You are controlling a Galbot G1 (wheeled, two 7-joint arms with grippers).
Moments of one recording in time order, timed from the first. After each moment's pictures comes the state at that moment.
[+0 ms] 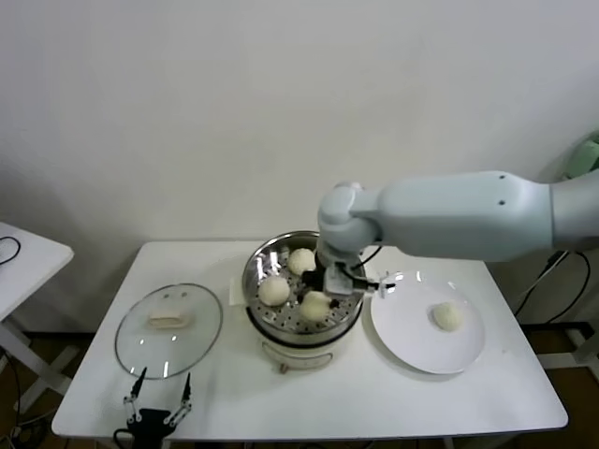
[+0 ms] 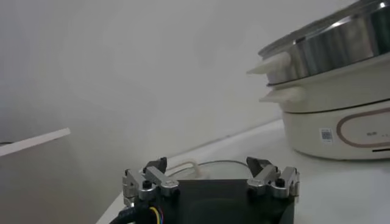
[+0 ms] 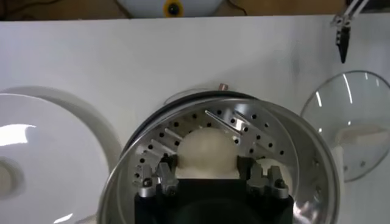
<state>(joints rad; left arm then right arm) 1.68 -1.59 -0.80 -1.69 0.21 -0.52 0.11 0.75 1.15 -1.57 1.61 -0.08 0.31 -0.91</state>
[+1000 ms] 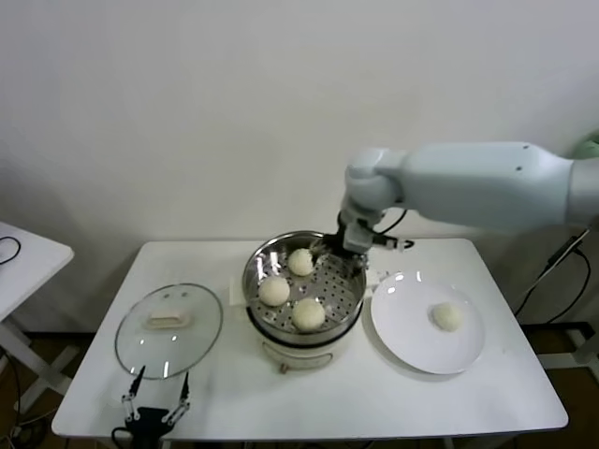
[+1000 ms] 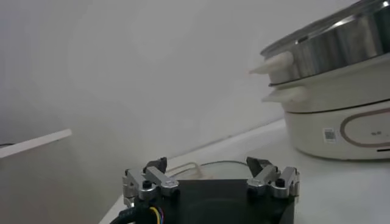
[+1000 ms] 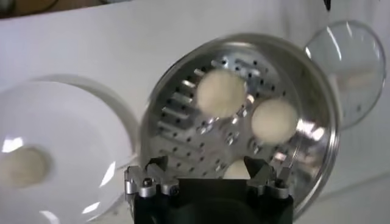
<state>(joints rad) 1.68 -1.58 -0.81 -1.69 0.20 -0.51 0.11 0.96 1.07 -1.72 1.46 0.20 0.38 -0.94</state>
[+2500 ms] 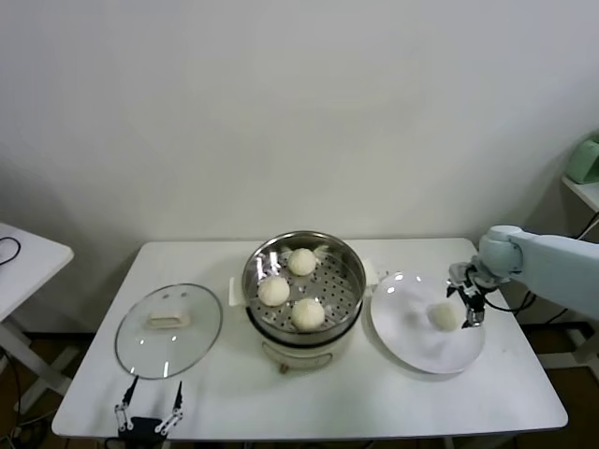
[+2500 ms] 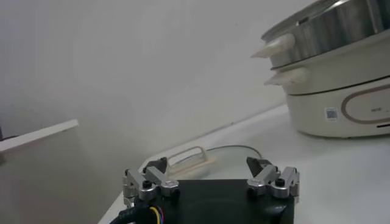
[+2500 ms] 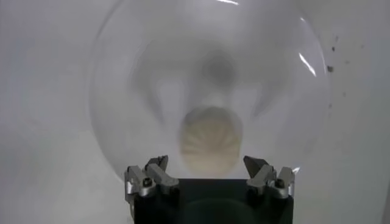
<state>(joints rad) 1.69 -1.58 -0.84 -1.67 0.22 -0.52 0.11 0.41 0.71 -1.56 1.13 0.23 -0.12 -0.88</state>
